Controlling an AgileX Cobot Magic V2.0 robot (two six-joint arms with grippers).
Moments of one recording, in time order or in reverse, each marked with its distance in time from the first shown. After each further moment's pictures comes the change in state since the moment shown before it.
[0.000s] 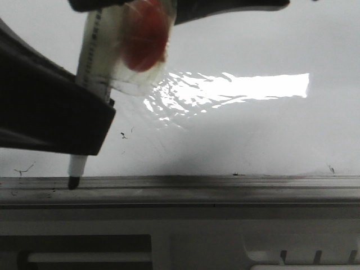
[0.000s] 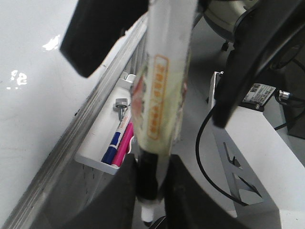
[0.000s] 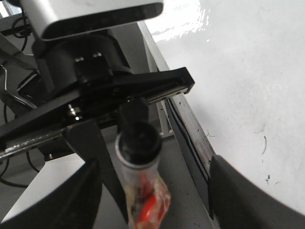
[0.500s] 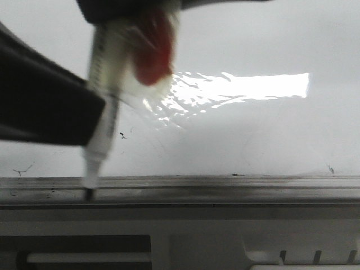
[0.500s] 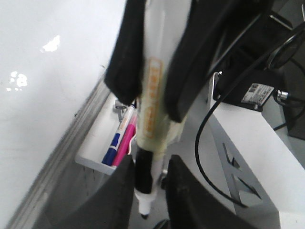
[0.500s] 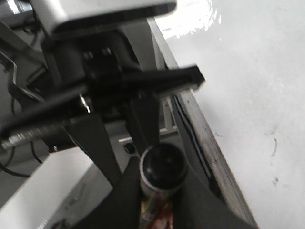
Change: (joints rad) left arm 0.020 -0.042 0.000 0.008 0.011 -0.020; right arm 0.008 0.007 -0.016 -0.089 0.006 0.032
